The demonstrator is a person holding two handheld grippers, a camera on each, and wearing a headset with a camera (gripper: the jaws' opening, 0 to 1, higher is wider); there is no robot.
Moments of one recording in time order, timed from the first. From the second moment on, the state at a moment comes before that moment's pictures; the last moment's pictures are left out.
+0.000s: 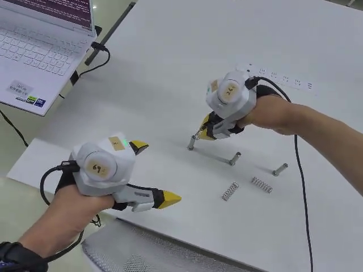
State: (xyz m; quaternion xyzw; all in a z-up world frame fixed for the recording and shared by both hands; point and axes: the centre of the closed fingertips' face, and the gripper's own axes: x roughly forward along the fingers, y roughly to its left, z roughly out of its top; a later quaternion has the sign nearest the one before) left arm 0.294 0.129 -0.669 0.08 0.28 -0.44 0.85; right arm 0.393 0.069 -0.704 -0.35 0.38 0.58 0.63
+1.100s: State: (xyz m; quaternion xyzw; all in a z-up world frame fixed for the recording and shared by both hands) left arm 0.291 0.134 -0.676 0.07 0.29 -0.44 0.85; right arm 0.393 0.081 -0.723 -0.37 0.39 0.59 0.60
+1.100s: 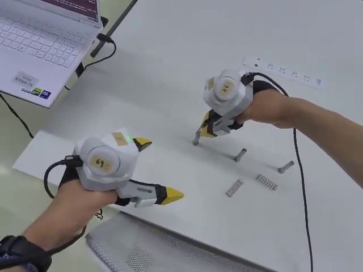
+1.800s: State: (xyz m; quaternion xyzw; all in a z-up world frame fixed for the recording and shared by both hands) left arm 0.291 0.135 -0.675 0.07 0.29 -0.44 0.85; right arm 0.392 0.087 -0.741 -0.39 0.40 0.58 0.59
